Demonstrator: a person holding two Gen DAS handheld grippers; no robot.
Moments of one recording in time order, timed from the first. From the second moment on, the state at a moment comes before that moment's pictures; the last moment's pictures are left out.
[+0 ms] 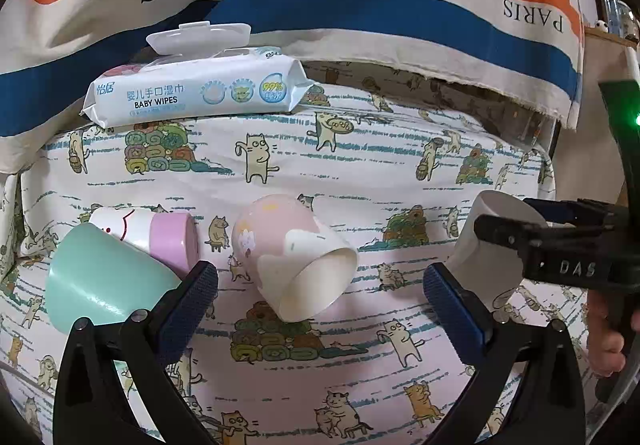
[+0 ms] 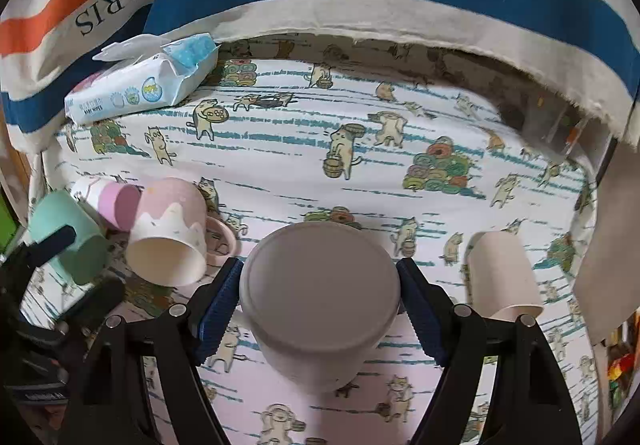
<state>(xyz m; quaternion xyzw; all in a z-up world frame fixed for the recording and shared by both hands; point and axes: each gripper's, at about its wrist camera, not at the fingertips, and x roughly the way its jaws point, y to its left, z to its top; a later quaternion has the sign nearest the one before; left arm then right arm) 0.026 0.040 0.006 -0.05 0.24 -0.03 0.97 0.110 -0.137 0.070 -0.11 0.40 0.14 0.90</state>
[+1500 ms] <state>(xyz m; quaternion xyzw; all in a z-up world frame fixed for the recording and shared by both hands) -0.003 0.035 0.026 -0.03 0.15 -0.02 0.99 0.088 -0.159 0.089 -0.10 0.28 0.12 0.95</state>
